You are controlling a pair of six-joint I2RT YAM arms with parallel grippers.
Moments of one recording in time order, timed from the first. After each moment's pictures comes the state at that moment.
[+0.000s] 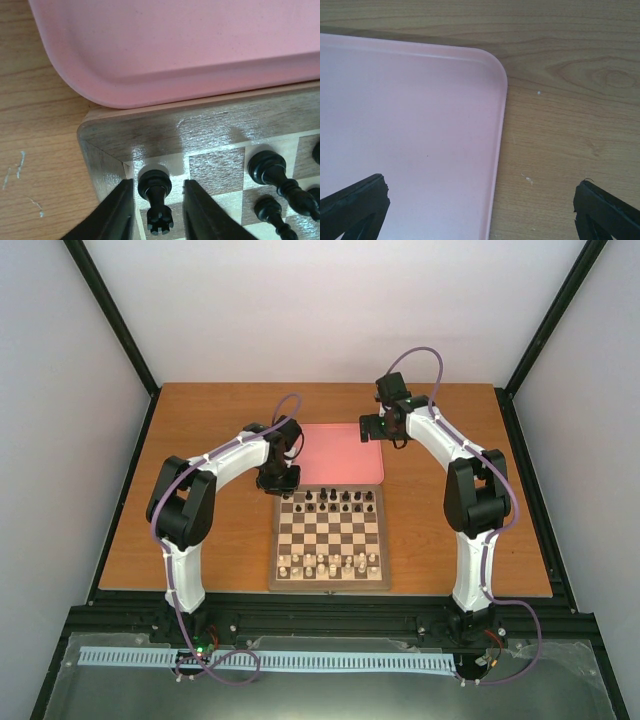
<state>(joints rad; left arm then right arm) -0.49 1.96 1.47 -0.96 0.09 -0.41 0.33 2.07 1.75 -0.73 0.04 0.20</state>
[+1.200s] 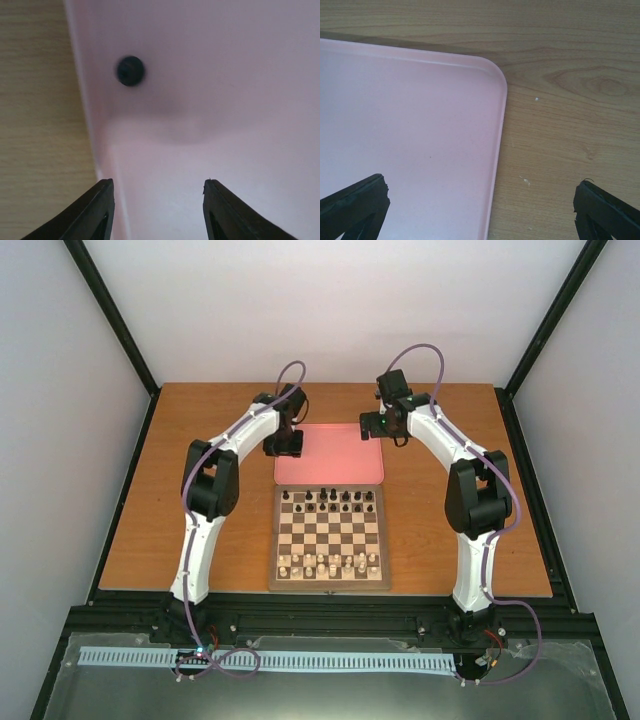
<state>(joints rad) -0.42 2.33 2.03 -1.07 -0.08 -0.37 0.33 2.05 1.76 -0.73 0.04 0.18</state>
